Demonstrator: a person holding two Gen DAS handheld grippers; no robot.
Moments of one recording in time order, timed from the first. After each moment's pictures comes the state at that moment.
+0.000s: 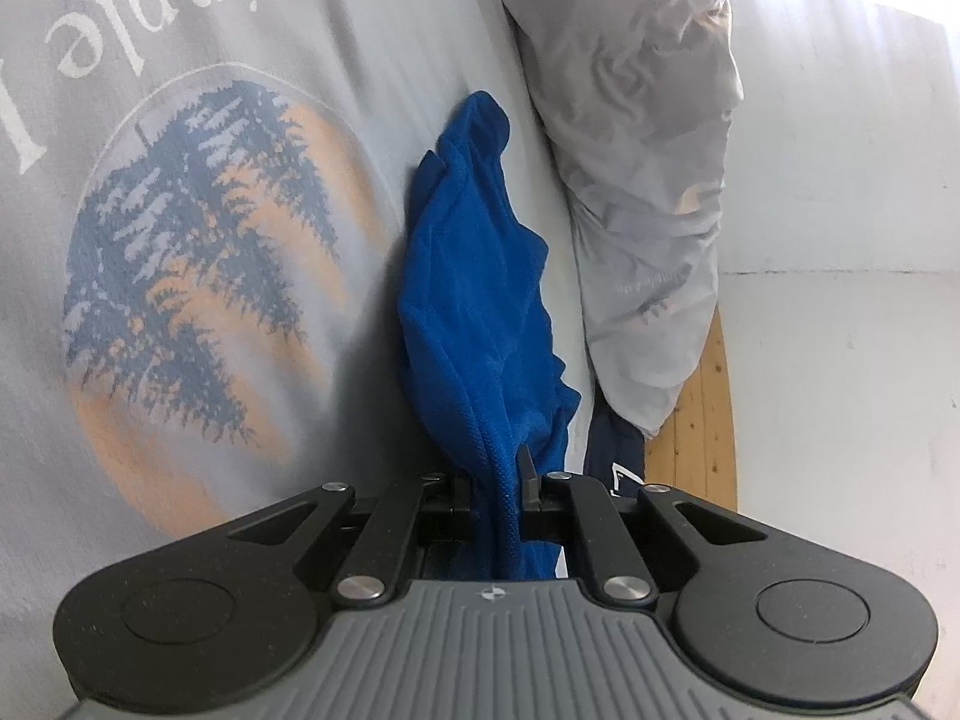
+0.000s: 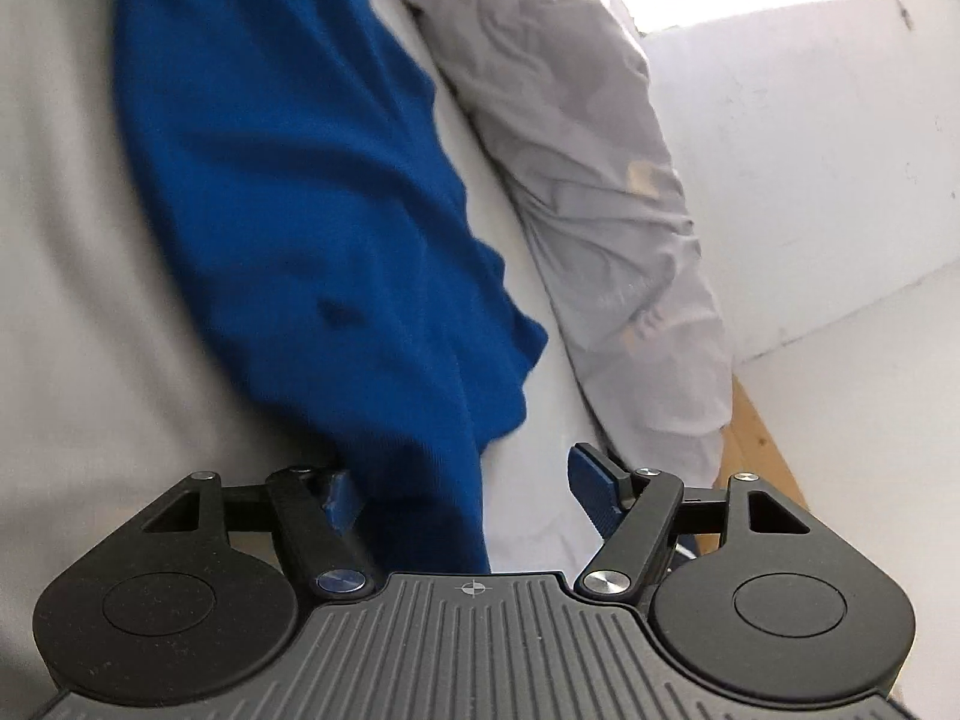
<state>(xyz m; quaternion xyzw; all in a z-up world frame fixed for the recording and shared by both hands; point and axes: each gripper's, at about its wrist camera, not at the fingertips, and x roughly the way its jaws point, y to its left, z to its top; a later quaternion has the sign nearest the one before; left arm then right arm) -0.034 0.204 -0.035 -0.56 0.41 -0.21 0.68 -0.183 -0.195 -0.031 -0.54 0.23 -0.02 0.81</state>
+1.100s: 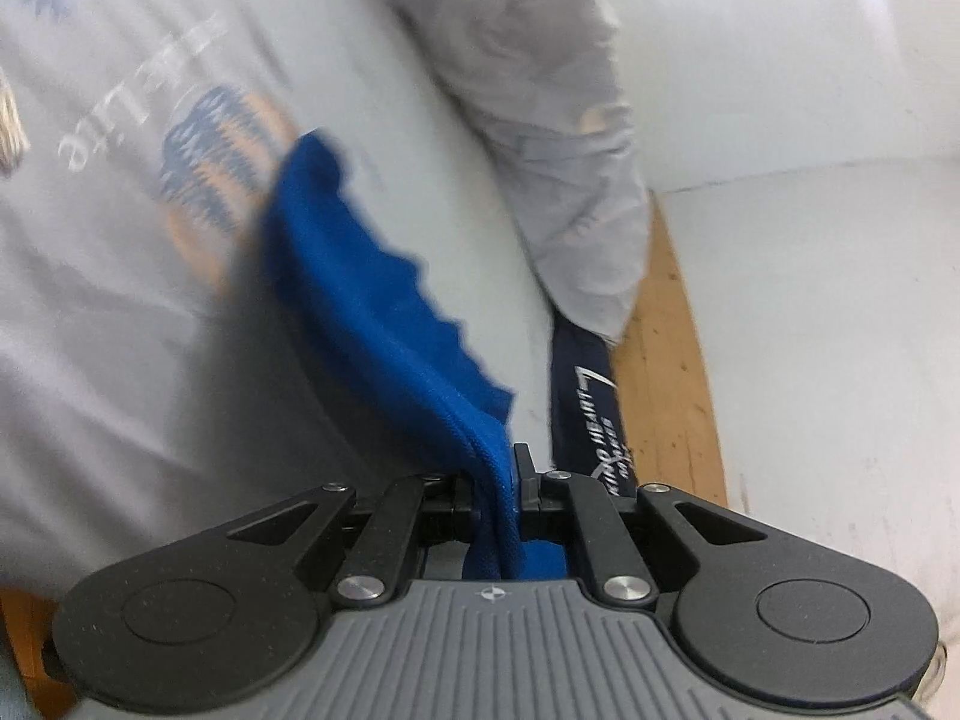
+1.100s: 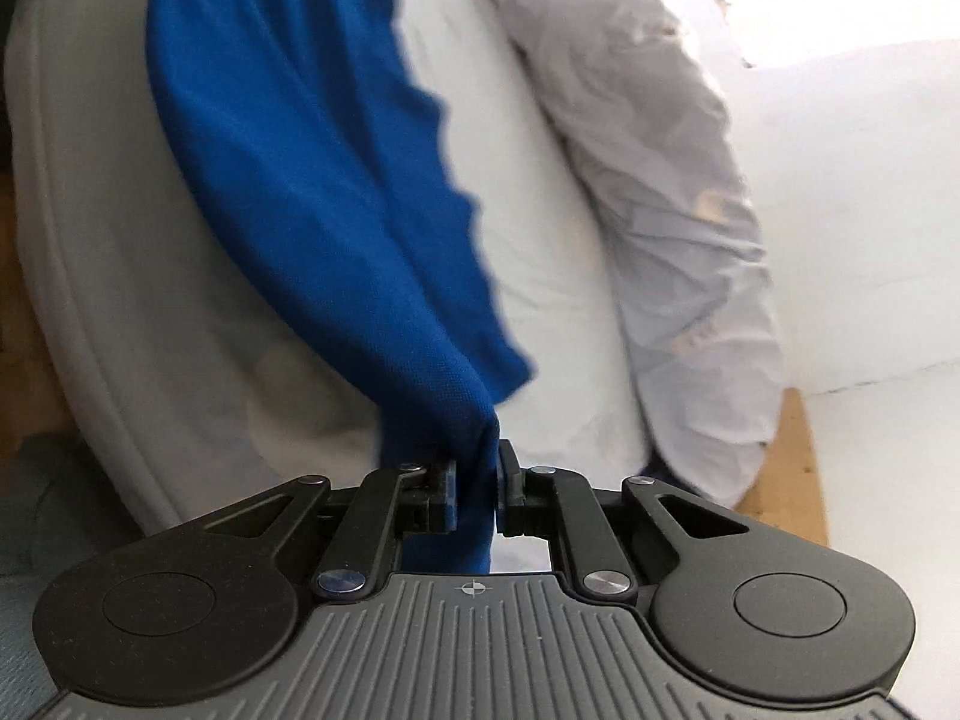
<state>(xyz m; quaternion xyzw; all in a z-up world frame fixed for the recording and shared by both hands) -0.187 0.213 0.086 -0.49 0.40 -0.27 0.72 -0.307 -0.196 0.132 -0.56 0.30 0.10 0.77</state>
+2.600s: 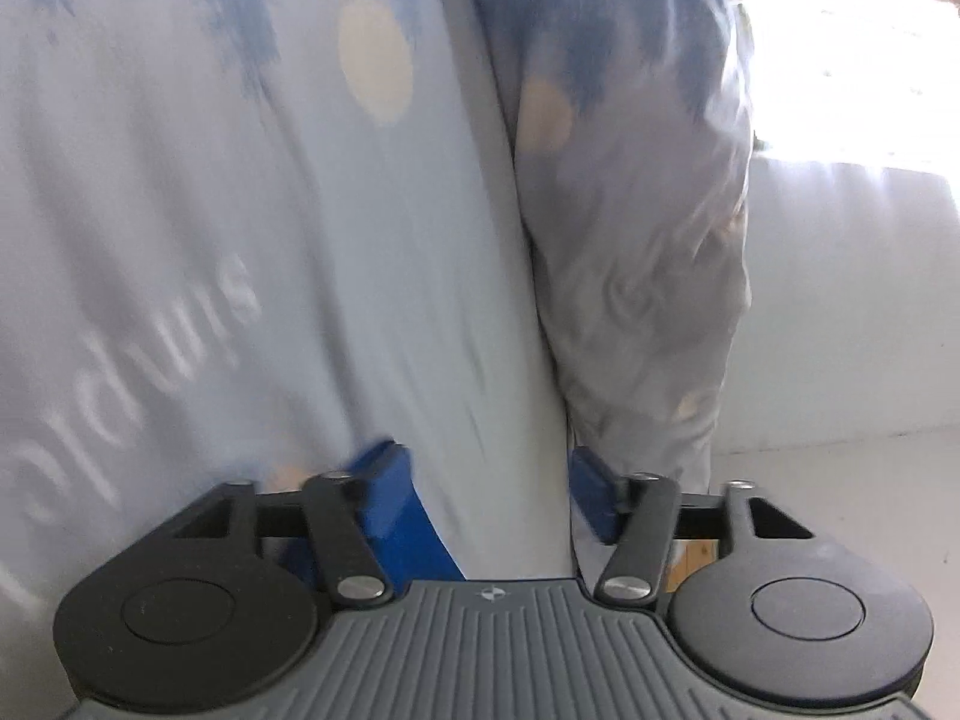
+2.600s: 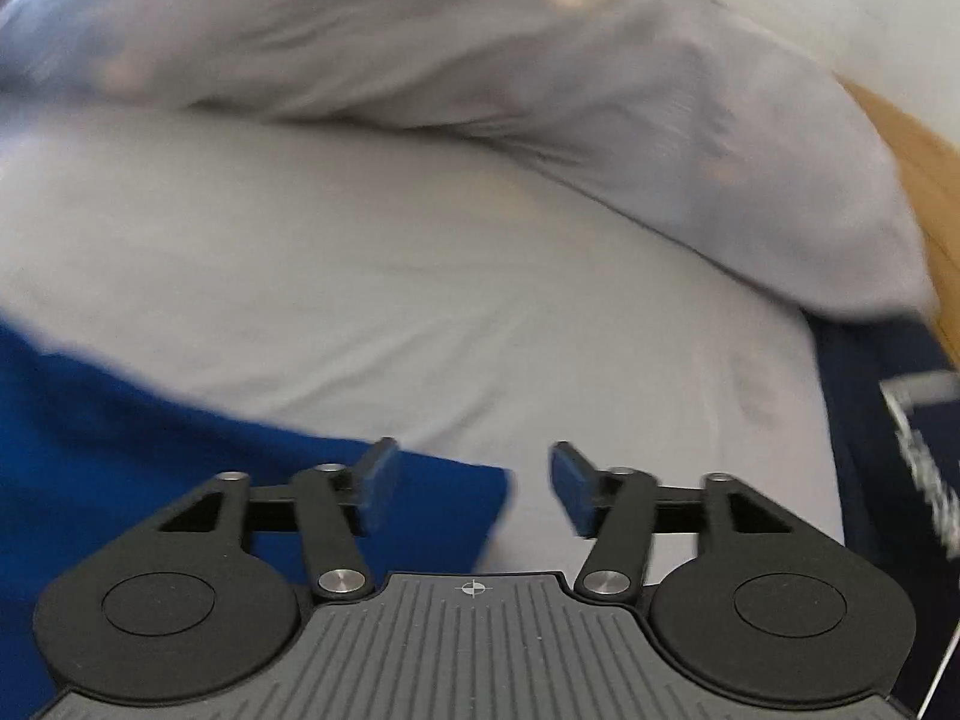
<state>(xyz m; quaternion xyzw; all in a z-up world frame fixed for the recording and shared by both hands) 0.019 0.272 -0.018 -0.62 0.30 -0.10 0.72 0.068 -0.265 0.082 -0.14 0.40 0.01 0.90</state>
